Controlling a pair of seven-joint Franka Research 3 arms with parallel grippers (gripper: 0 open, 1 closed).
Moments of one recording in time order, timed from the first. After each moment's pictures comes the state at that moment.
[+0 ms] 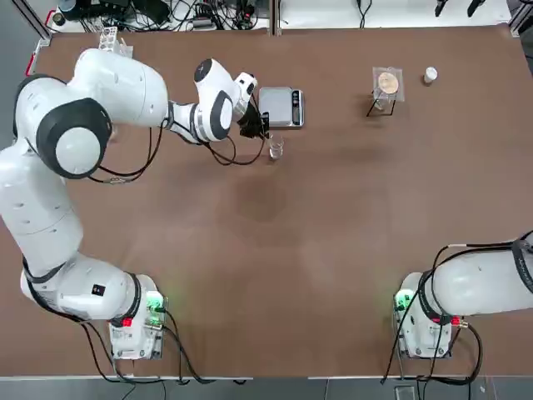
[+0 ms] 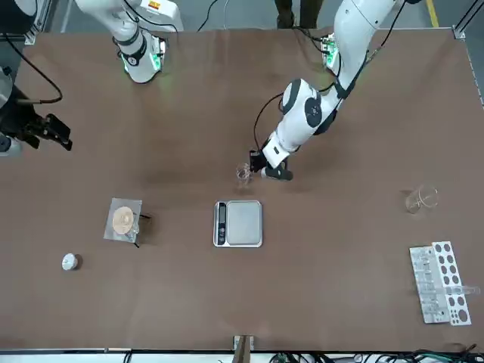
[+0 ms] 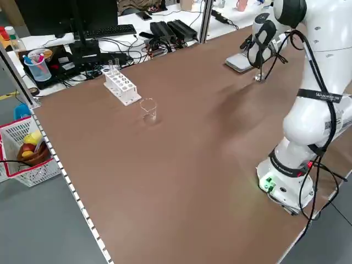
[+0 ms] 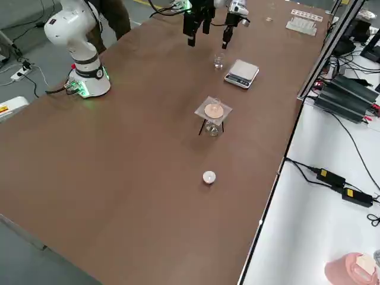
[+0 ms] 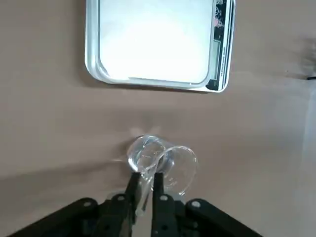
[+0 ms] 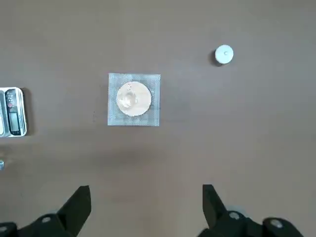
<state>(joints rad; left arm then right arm) -0.21 0.50 -0.57 -2.09 -0.46 2.87 -0.30 0.15 -0.02 -0.13 -1.63 -0.01 1.64 0.08</state>
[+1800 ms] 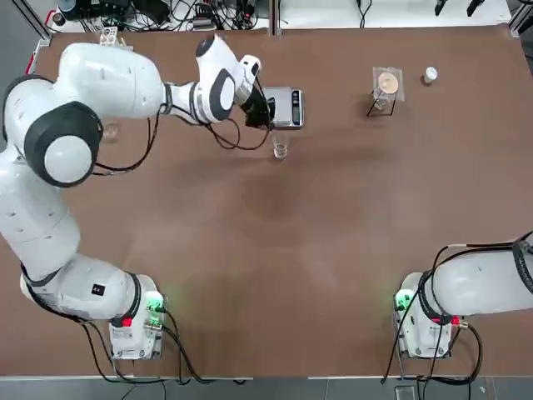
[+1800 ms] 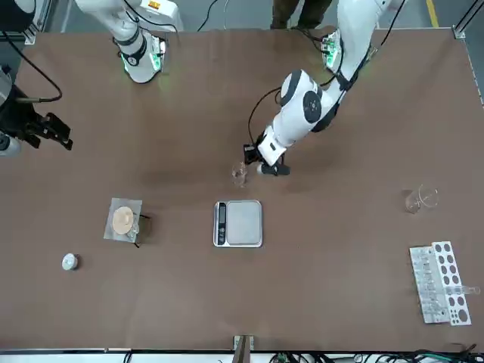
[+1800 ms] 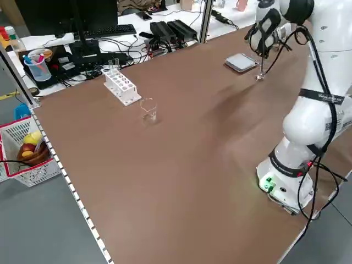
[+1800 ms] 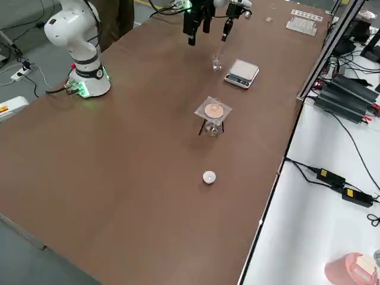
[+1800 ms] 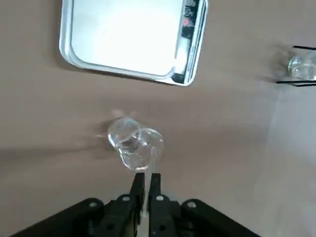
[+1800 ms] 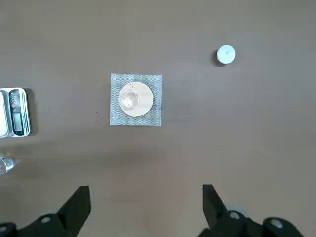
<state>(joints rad) -0.20 0.41 -0.59 -2.00 -0.44 2.66 -0.49 0.15 -0.02 -0.13 -1.63 0.00 1.64 0.08</state>
